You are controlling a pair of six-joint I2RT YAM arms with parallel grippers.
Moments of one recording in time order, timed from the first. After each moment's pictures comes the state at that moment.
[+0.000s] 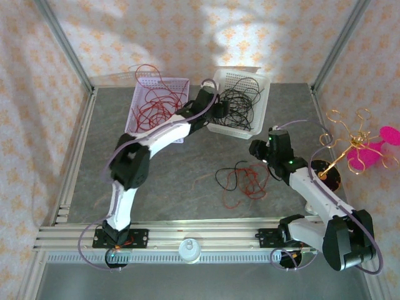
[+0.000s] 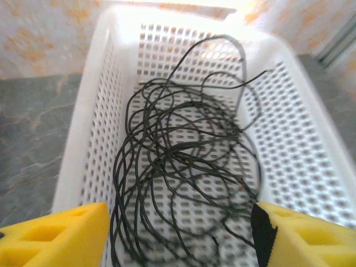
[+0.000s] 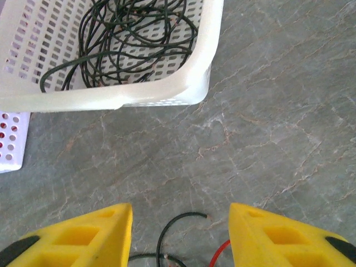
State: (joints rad) left arm -0.61 2.02 1.69 -0.16 -0.20 -0.38; right arm 0.26 1.10 0.66 -0.28 -0.03 0.55
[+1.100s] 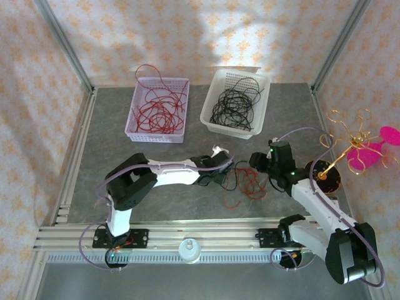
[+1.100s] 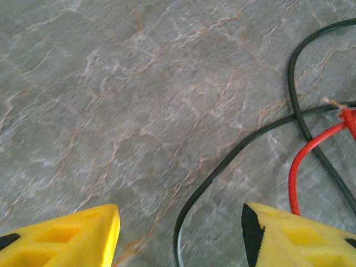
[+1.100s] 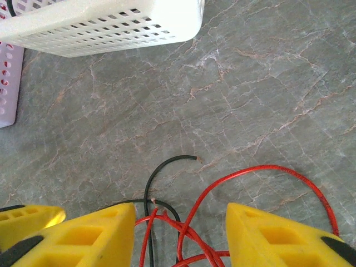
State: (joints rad) left arm -0.95 1.94 1.19 -0.30 -0.28 -0.53; right arm 0.26 0.98 0.52 -0.32 -0.10 0.56
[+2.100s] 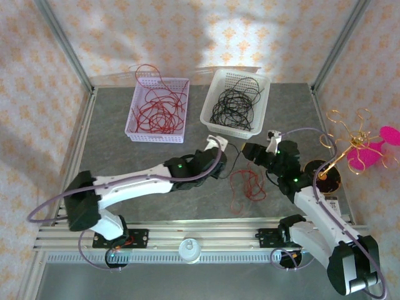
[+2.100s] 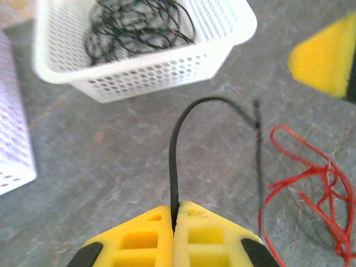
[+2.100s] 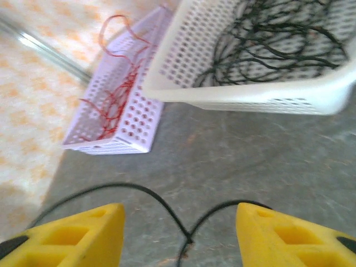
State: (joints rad) left arm -1.06 1.49 1.15 -0.39 -0.53 -0.37; right arm 0.26 0.88 0.47 0.03 -0.36 0.64
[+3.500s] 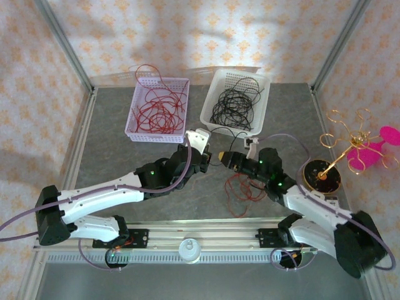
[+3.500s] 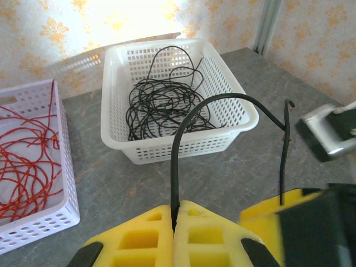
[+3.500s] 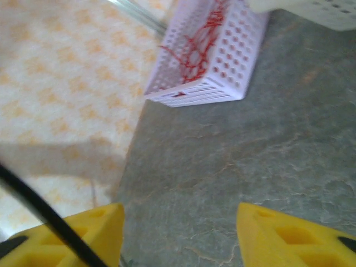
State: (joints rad) left arm -1.06 1.25 1.03 -0.21 -0.63 -0.28; right arm 0.53 1.03 0.40 0.34 -0.37 0.88
